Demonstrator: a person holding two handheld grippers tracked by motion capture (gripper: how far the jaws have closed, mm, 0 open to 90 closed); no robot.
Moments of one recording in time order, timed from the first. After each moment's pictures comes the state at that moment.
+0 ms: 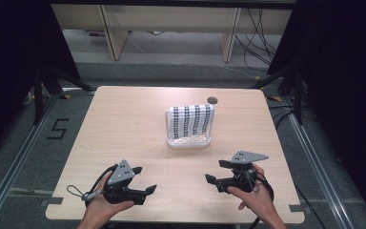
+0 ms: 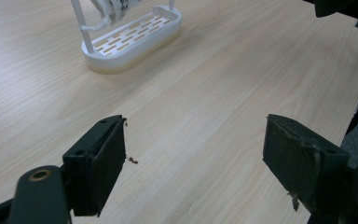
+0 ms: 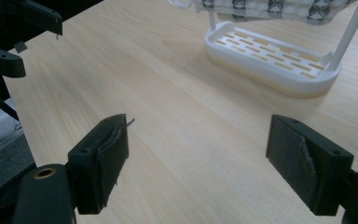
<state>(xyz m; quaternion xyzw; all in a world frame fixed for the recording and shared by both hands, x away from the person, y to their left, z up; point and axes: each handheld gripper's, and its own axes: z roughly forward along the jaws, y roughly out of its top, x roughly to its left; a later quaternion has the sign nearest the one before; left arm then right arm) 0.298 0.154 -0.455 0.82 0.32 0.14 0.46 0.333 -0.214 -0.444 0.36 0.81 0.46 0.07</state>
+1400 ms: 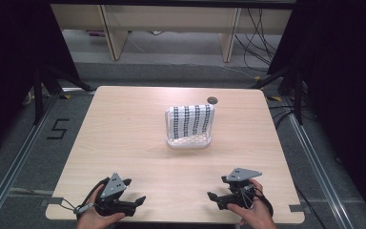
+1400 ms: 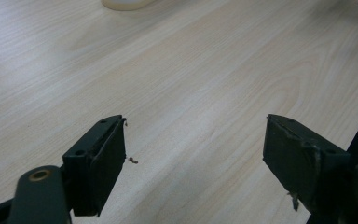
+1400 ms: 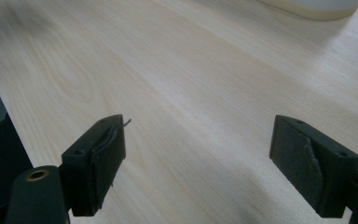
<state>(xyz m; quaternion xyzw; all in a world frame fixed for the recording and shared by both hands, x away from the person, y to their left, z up) 0.283 0.181 -0.491 0.83 0.34 0.15 0.42 0.309 -0.218 -0.486 0.37 0.84 0.39 0.08</state>
